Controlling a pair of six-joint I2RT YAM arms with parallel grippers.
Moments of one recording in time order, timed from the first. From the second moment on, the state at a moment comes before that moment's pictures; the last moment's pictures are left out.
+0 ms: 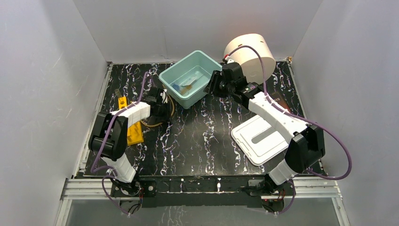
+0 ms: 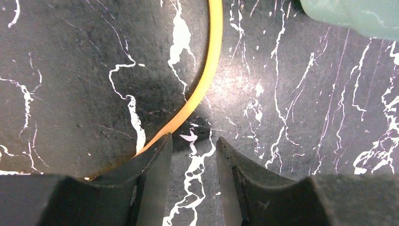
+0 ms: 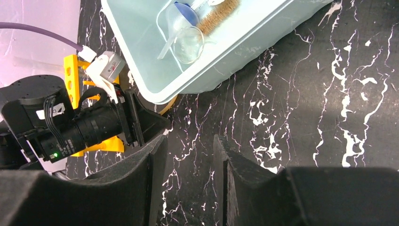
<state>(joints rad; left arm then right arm) -0.29 1.71 1.00 -0.37 0.11 -0.30 0.62 1.56 1.39 -0.40 -0.04 0.66</state>
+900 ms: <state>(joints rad) -0.30 1.77 1.09 -0.45 0.03 -0.25 0.62 1.50 1.33 -0.40 -0.02 0.71</state>
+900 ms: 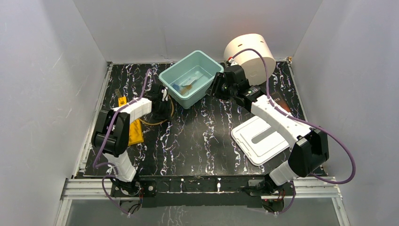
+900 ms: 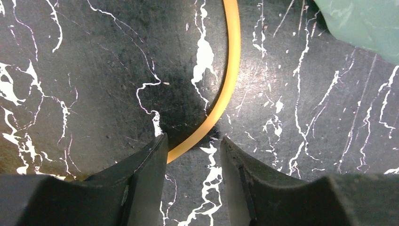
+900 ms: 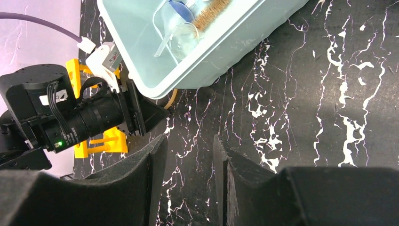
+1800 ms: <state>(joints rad) -0.39 1.71 0.98 -0.34 -0.13 -0.13 0.62 1.50 1.33 -0.40 -0.02 0.70</state>
